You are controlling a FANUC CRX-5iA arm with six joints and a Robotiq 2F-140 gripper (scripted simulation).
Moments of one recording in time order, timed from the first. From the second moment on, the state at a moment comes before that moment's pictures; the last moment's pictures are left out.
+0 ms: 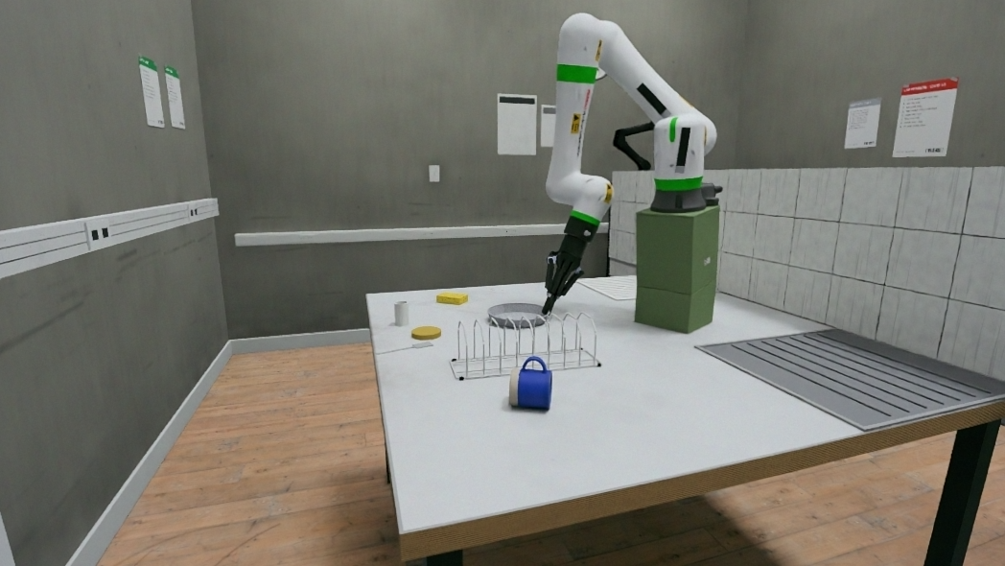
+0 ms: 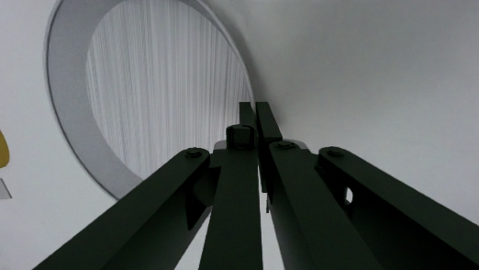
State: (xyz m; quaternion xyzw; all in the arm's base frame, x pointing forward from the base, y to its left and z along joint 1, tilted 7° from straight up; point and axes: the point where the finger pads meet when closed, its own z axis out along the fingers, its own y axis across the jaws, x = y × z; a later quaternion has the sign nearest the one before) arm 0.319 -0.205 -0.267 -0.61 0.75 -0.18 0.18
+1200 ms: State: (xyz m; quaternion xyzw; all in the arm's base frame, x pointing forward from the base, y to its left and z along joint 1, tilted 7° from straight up) arm 0.320 -0.204 -0.262 -0.61 0.76 -0.16 0.17
